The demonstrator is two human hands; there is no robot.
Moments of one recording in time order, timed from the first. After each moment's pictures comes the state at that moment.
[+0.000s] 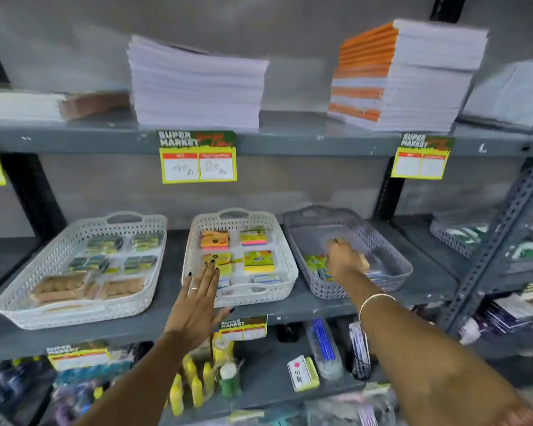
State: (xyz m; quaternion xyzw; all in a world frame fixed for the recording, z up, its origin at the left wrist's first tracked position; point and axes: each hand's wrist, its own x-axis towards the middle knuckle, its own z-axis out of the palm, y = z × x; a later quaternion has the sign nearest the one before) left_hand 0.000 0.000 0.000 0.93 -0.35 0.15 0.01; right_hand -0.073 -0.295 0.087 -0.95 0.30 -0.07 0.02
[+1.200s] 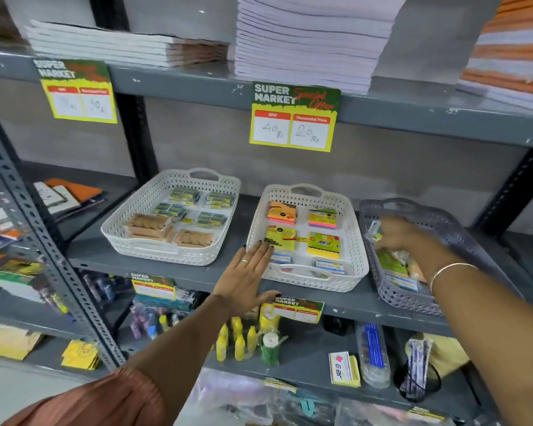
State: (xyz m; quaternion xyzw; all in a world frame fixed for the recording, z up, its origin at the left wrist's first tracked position) left_hand 0.000 0.020 -0.012 0.94 -0.29 0.16 -0.03; right_hand 0.007 -0.298 0.112 -0.99 0.14 0.08 0.01
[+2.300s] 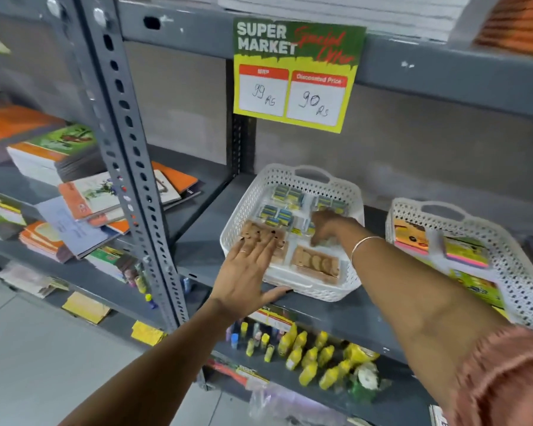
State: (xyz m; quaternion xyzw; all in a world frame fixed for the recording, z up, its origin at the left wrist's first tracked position) left_hand 0.080 0.252 -0.010 0.97 -0.20 0.15 0.06; right_hand 0.236 0.056 0.025 -0.98 -0.06 0.18 -0.02
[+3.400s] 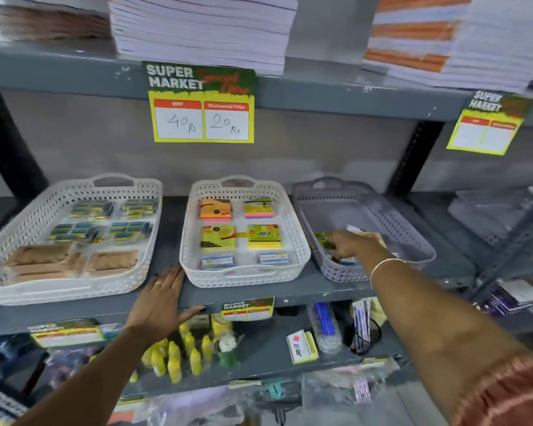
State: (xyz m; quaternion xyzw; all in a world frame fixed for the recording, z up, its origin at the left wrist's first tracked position) left_hand 0.040 0.056 -0.054 0.95 -0.29 0.07 0.09; right_hand -0.005 -0.343 0.047 -0.96 0.16 0.22 -0.04
